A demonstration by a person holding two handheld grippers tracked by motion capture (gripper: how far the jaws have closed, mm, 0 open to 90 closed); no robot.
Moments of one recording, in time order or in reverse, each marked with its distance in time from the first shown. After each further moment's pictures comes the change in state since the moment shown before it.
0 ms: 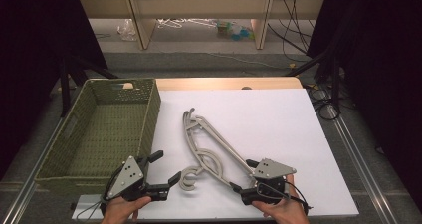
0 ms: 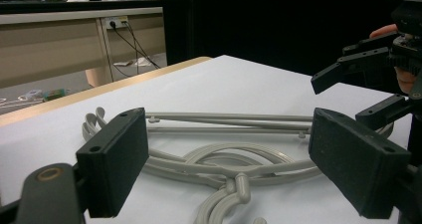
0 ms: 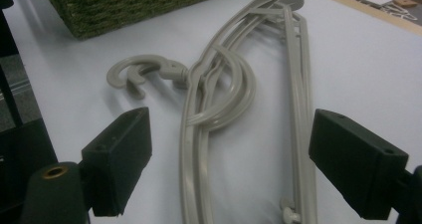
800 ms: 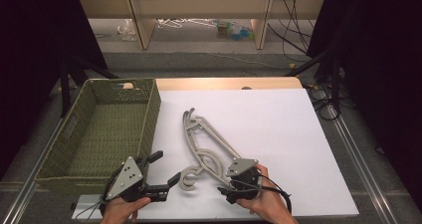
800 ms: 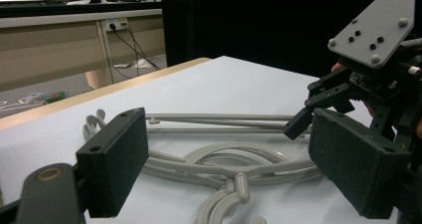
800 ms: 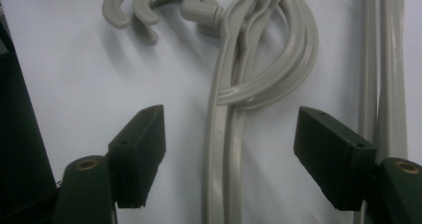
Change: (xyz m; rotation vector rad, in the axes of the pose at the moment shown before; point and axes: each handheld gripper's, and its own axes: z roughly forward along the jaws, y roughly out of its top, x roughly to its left) left arm -0.001 0.001 -0.002 -0.007 0.000 -0.003; right arm 0.012 0.009 0.055 0.264 0.054 -0.111
